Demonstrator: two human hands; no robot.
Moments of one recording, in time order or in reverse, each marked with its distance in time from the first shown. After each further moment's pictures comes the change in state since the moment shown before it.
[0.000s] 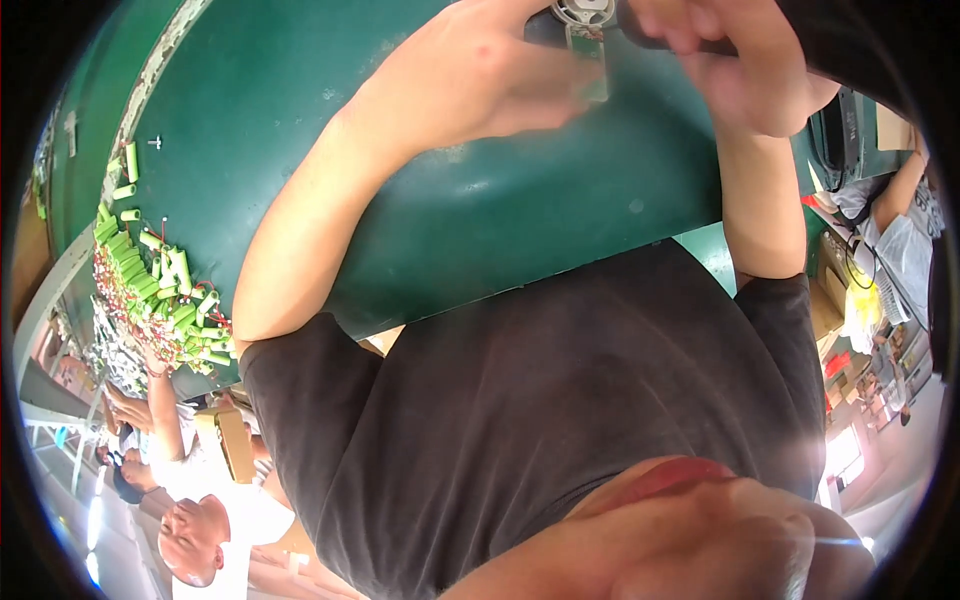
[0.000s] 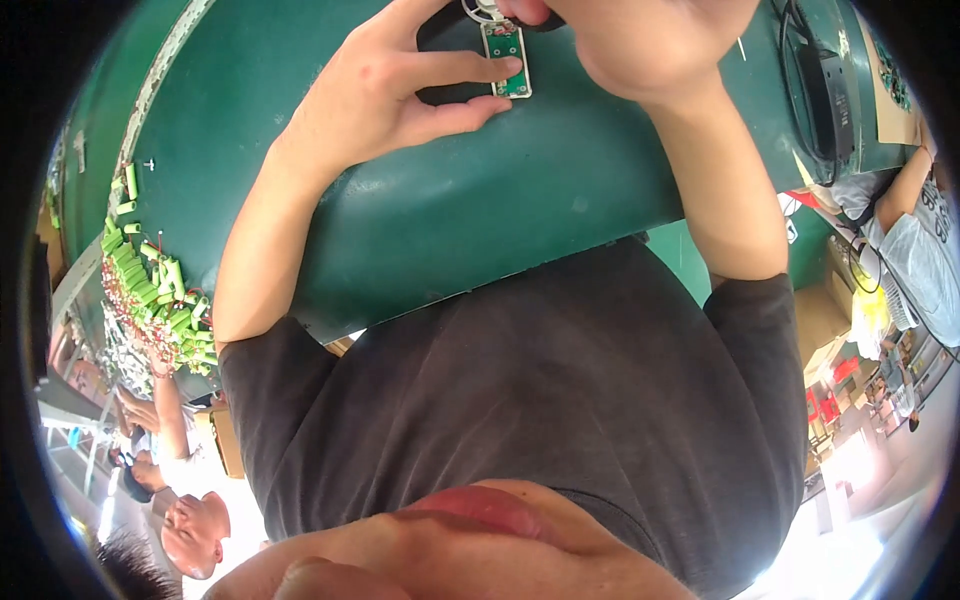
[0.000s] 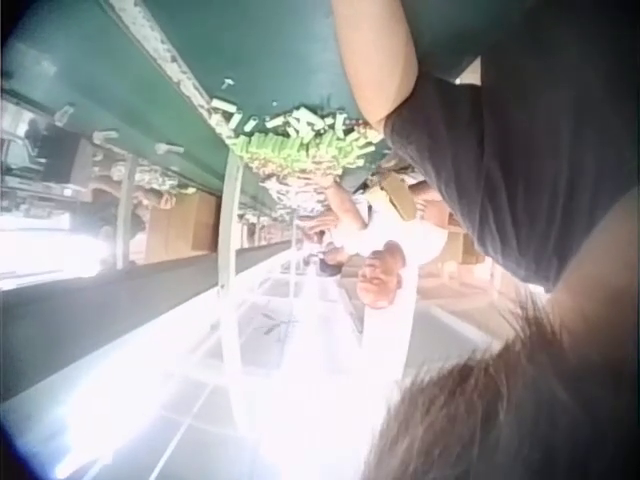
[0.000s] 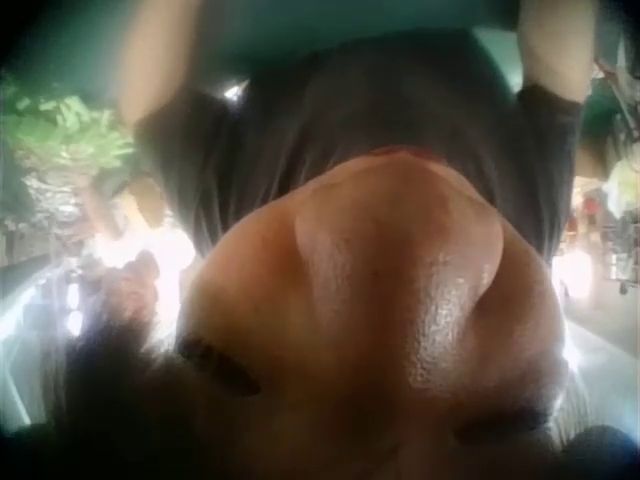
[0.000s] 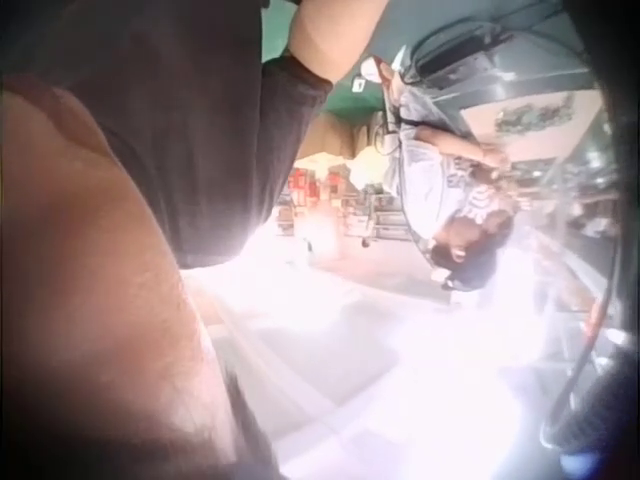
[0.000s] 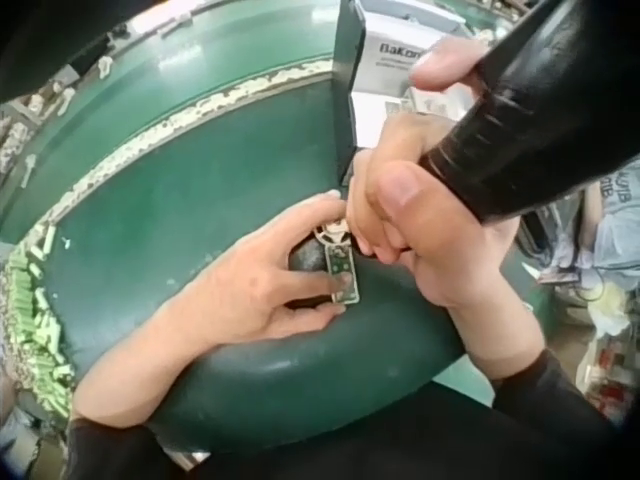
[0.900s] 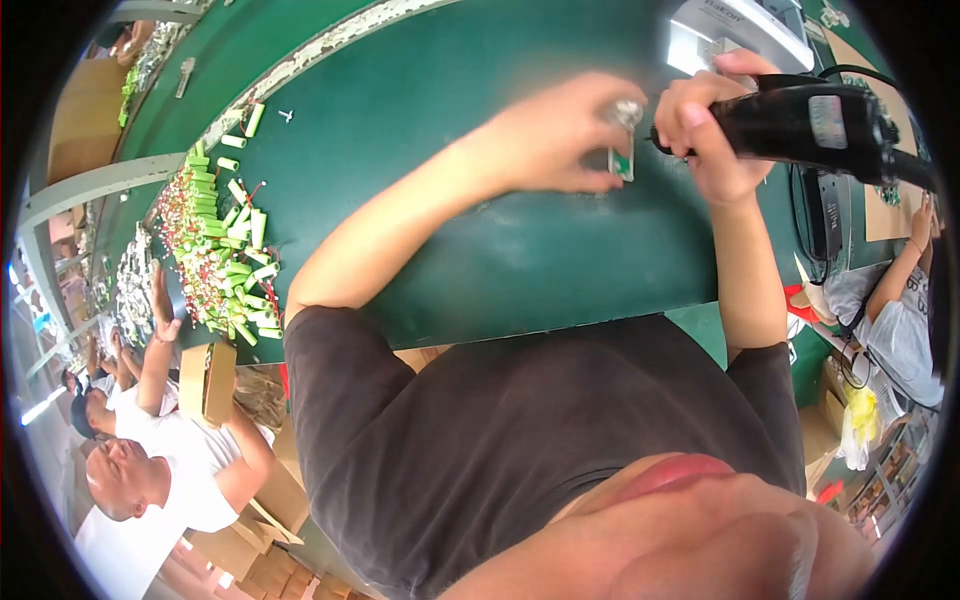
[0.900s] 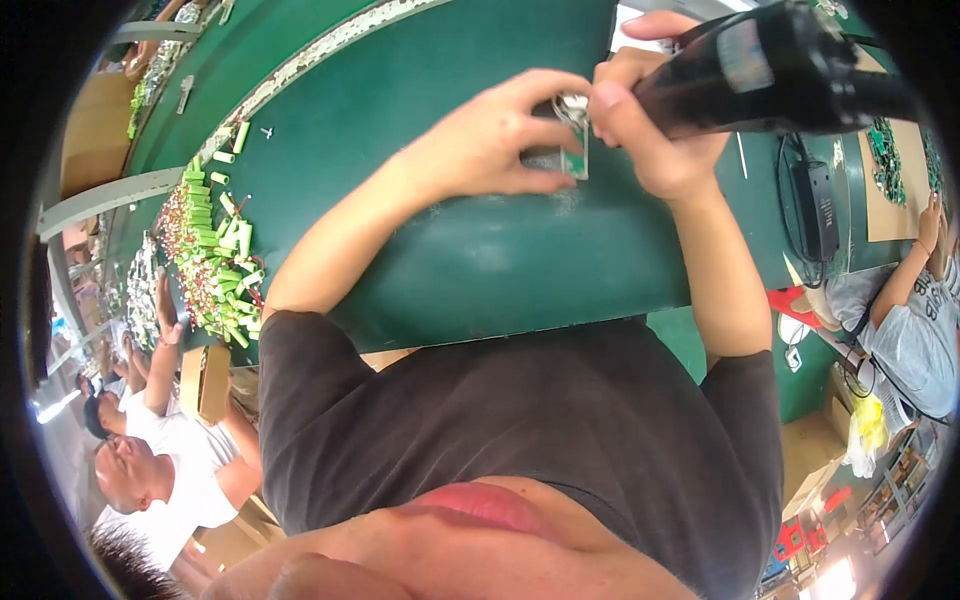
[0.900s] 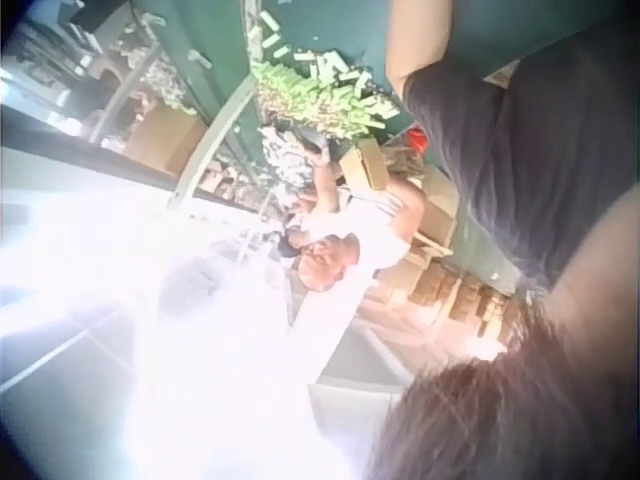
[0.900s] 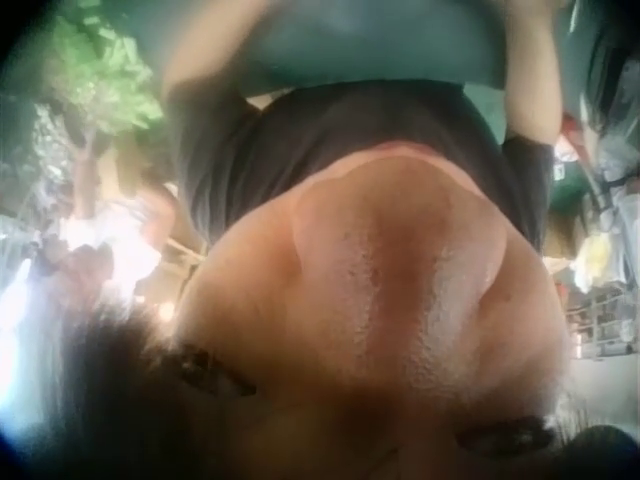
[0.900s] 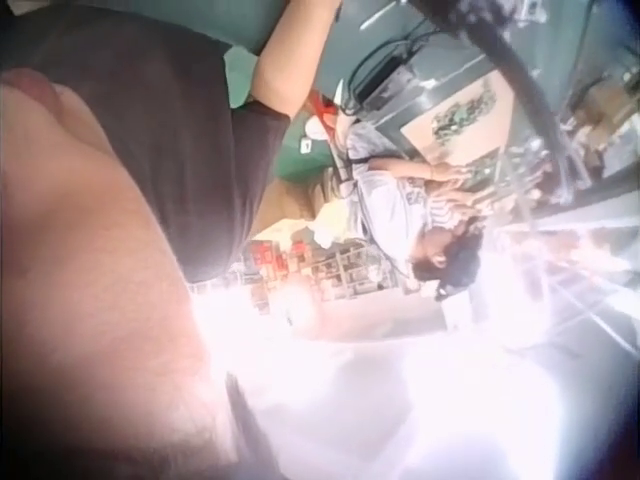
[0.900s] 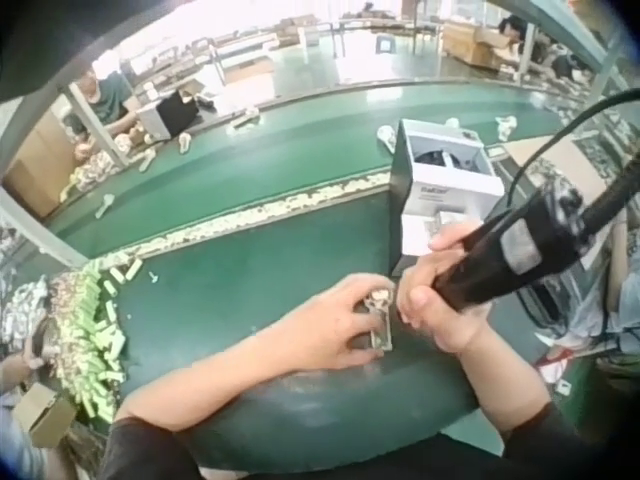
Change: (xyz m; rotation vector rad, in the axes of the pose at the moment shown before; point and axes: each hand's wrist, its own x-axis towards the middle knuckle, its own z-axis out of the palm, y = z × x) left_hand -0.001 -0.002 -0.010 0.110 -0.097 -0.213; right_hand 0.012 0.027 -0.022 0.214 -0.222 -0.177
